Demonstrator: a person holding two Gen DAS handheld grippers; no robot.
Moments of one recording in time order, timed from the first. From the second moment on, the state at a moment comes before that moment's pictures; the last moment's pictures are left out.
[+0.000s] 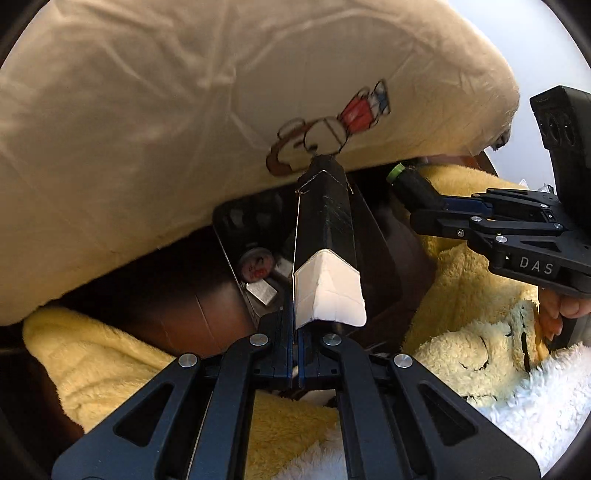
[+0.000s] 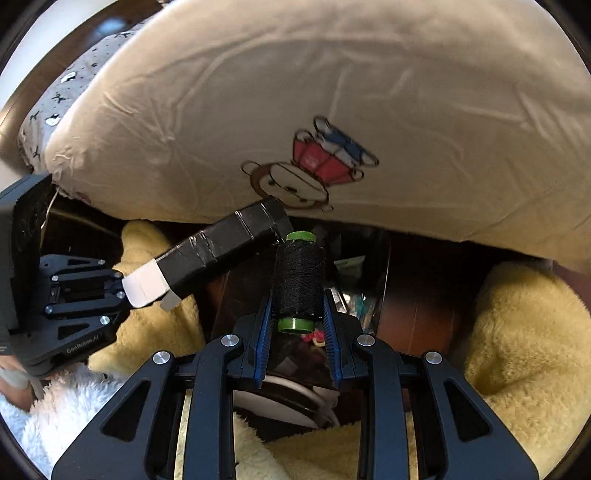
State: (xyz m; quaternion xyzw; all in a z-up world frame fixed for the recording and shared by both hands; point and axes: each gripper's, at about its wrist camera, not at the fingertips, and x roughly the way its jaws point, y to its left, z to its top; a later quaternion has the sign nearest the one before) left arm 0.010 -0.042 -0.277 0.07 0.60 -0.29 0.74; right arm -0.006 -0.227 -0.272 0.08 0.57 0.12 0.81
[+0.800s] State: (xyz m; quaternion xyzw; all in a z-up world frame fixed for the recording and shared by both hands) left arm 0.035 -0.034 -0.258 0.08 0.58 -0.24 0.77; right arm 0.014 -0.254 -0.250 0.13 0.56 0.07 0.82
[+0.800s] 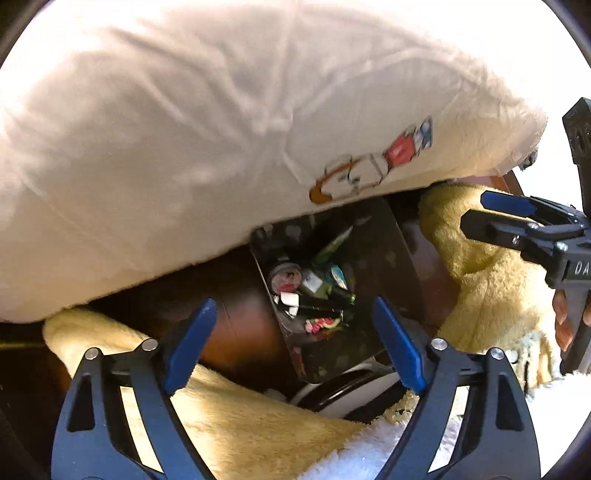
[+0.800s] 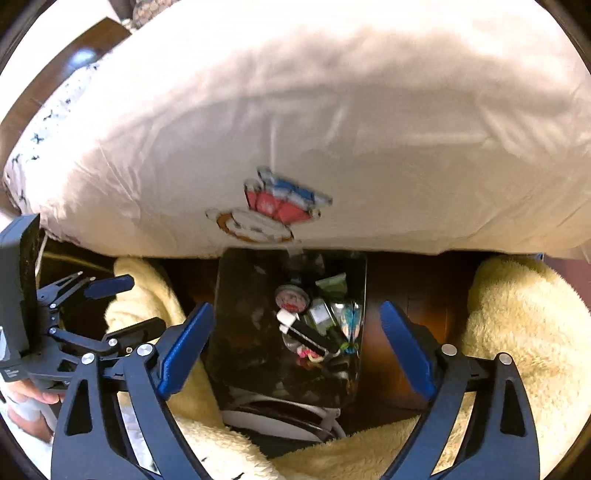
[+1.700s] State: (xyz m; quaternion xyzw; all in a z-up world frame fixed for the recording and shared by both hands) left arm 0.200 -0.047 -0.102 0.05 0.38 -0.17 0.91; right arm 0.180 -0.270 -0.097 0.03 0.36 0.03 0.93
